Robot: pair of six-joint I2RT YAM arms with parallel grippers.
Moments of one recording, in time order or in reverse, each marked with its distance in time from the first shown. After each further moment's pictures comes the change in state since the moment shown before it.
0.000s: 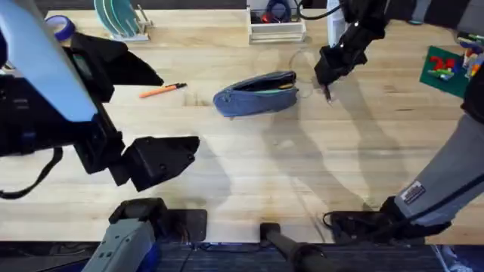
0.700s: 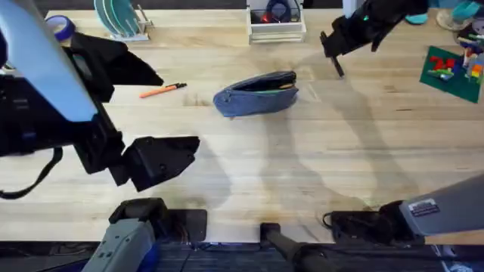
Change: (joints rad) left arm 0.000 0.000 0.000 0.000 0.000 0.000; right arm 0.058 -0.299 -0.008 -0.028 -0.006 -0.188
